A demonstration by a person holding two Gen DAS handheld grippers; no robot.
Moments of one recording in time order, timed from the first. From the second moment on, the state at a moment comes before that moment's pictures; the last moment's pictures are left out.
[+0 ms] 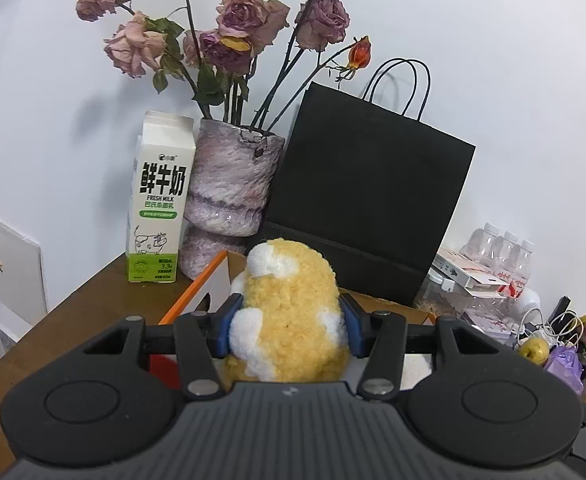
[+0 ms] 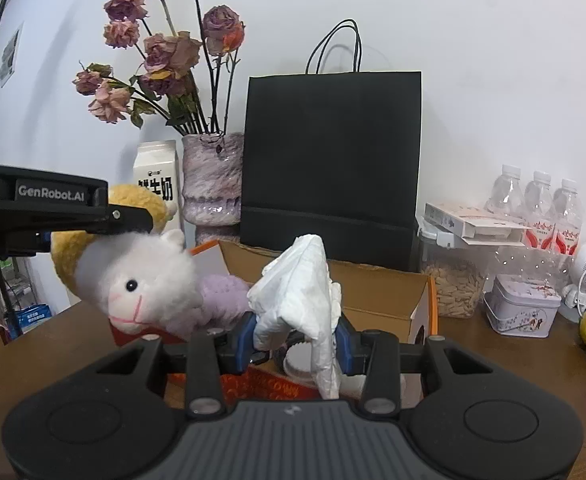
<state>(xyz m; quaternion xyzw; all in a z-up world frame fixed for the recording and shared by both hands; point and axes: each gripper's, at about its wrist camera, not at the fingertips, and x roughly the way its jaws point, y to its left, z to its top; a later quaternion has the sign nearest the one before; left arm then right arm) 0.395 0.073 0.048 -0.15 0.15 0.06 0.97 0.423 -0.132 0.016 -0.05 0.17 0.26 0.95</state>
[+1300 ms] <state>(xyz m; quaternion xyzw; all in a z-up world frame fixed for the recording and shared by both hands) 0.502 0.080 0.035 -0.12 0.17 0.07 0.98 0.526 -0.105 0.002 -0.05 0.20 0.22 0.95</state>
